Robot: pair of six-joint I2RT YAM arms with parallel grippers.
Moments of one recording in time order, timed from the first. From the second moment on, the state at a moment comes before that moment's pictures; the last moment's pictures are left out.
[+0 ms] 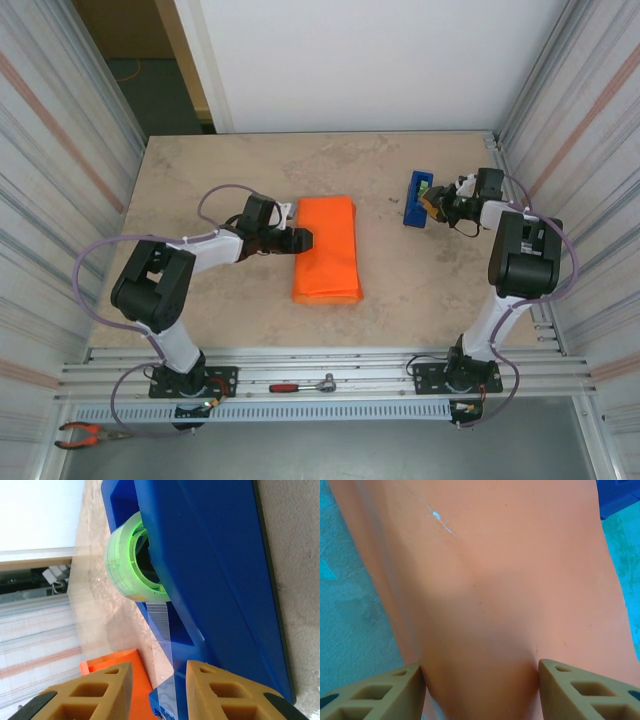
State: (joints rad) left arm -0.46 1.72 0.90 -0.02 0.46 -0.41; right arm -0.20 1.88 1.10 -0.11 -0.79 0.75
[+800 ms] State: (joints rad) left arm -0.46 1.72 0.90 -0.02 0.46 -0.41; right arm -0.19 1.84 1.06 -0.04 -0.80 0.81
